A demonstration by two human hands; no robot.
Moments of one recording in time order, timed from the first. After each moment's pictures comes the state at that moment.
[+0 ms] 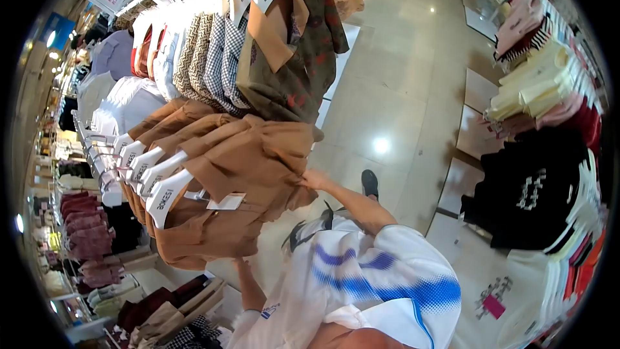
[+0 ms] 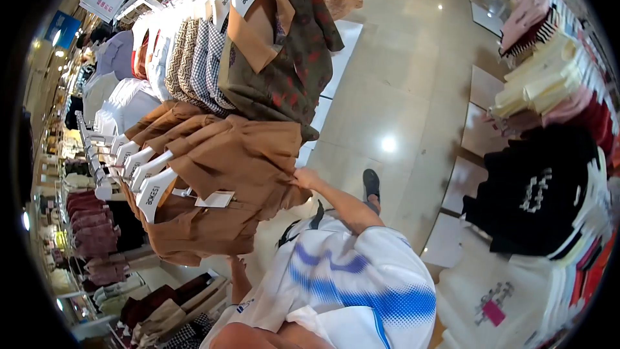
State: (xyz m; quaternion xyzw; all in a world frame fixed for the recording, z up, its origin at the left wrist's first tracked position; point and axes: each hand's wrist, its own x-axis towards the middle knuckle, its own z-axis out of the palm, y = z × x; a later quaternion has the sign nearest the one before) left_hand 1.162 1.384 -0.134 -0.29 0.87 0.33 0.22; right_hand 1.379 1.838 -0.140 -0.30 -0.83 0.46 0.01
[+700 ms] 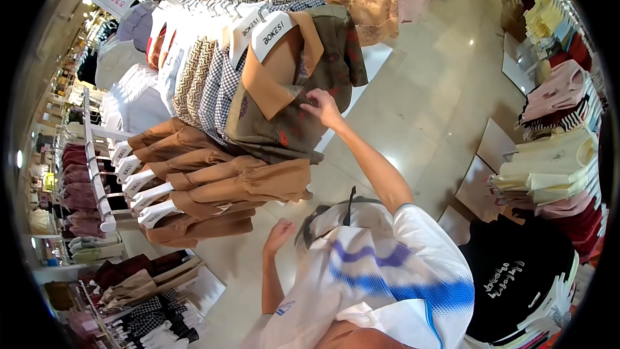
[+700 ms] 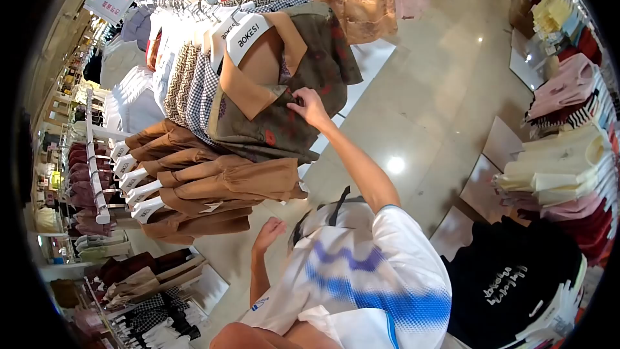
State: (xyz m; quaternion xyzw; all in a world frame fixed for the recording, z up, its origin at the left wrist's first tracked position) left_hand 1.347 1.697 -0.035 0.20 0.75 0.42 0.47; right_hand 1.331 2.144 0.031 -0.14 -0.78 0.45 0.42
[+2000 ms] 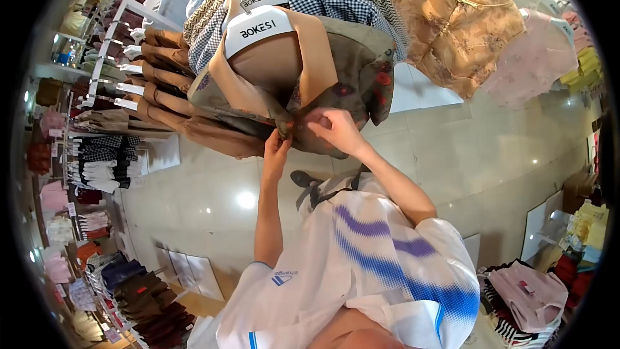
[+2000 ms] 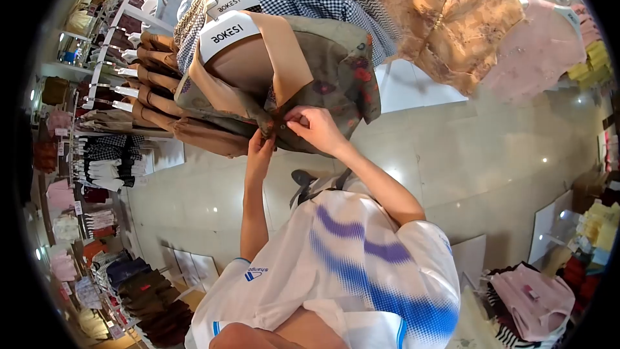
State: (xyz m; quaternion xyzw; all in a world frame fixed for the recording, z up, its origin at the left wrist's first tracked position) left_hand 1.415 2.040 0.063 -0.01 0.68 0.72 0.08; right_hand 1.404 2.266 0.119 0.11 -0.74 0.66 -0.06
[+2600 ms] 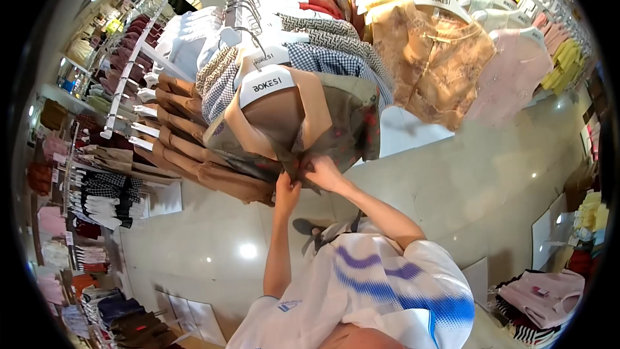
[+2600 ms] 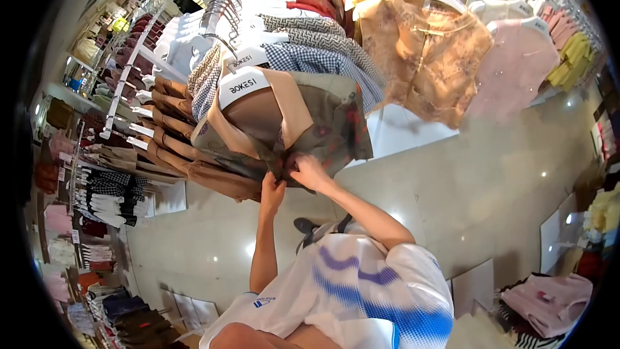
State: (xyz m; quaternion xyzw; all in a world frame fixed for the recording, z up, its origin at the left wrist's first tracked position) left_hand 1.406 2.053 0.063 0.08 0.81 0.57 0.04; right_hand 1.382 2.224 0.063 0.14 -0.81 0.56 0.09
